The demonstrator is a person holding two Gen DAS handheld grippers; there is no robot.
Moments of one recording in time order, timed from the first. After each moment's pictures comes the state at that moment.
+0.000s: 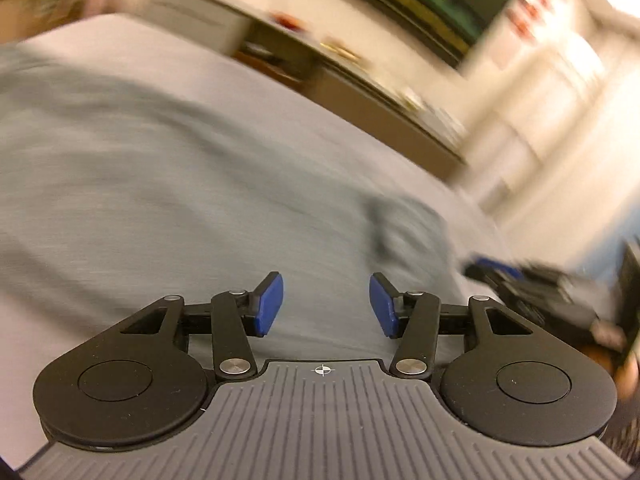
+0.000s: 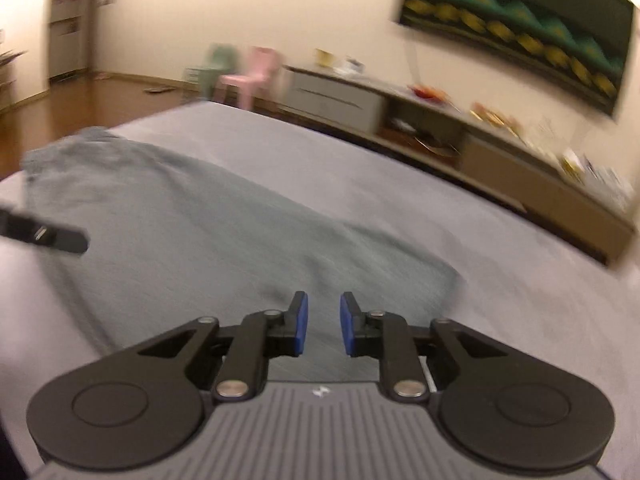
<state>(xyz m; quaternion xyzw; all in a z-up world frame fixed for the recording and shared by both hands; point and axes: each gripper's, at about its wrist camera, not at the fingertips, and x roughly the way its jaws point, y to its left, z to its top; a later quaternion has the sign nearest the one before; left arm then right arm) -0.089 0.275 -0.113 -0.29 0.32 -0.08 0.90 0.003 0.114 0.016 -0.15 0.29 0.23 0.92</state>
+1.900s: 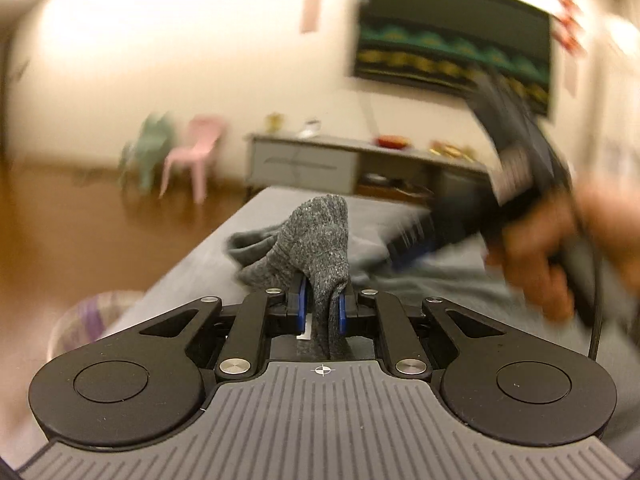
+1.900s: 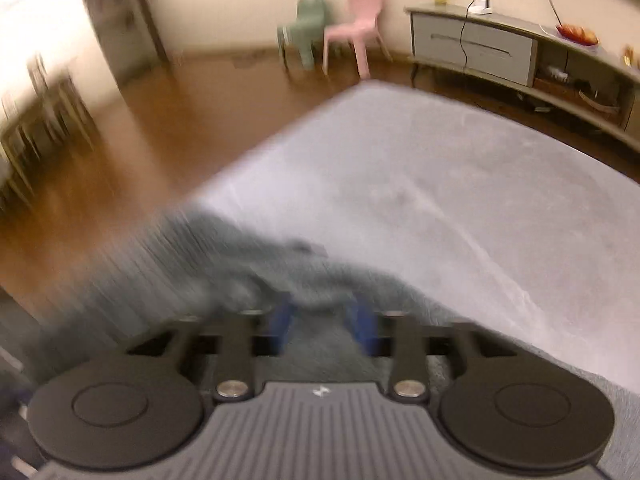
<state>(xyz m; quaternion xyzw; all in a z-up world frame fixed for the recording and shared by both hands) -0.100 0.360 -0.100 -0.01 0.17 0.04 0.98 0.186 0.392 0.011 0.00 0.42 0.36 0.83</state>
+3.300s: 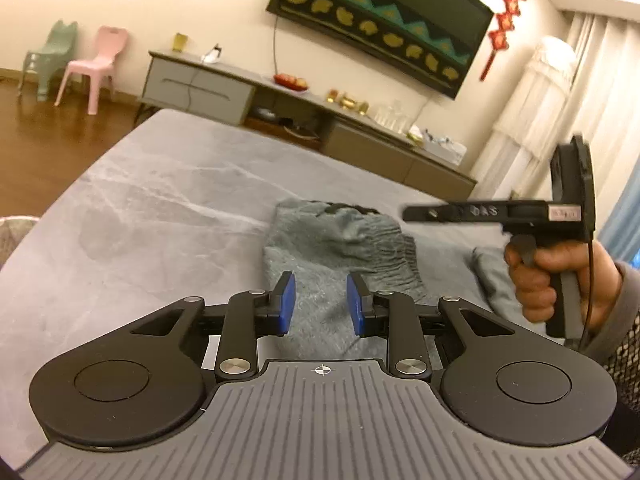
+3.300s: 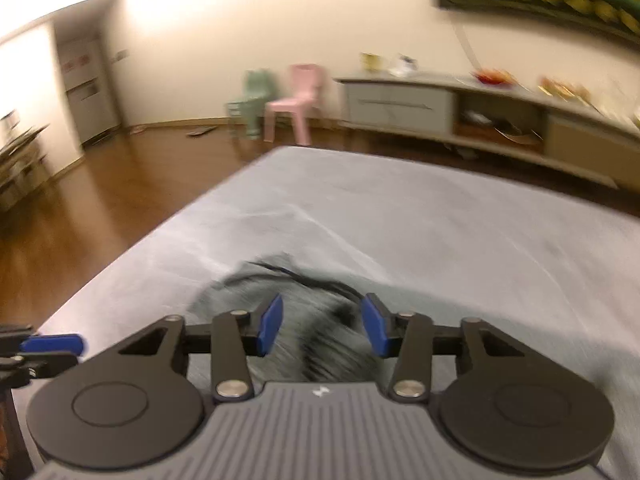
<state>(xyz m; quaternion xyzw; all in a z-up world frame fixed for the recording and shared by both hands) -0.099 0.372 -0.092 -0.16 0.27 -0.14 0.94 0.175 0.333 -0.109 -0.05 0.35 0.27 0.89</state>
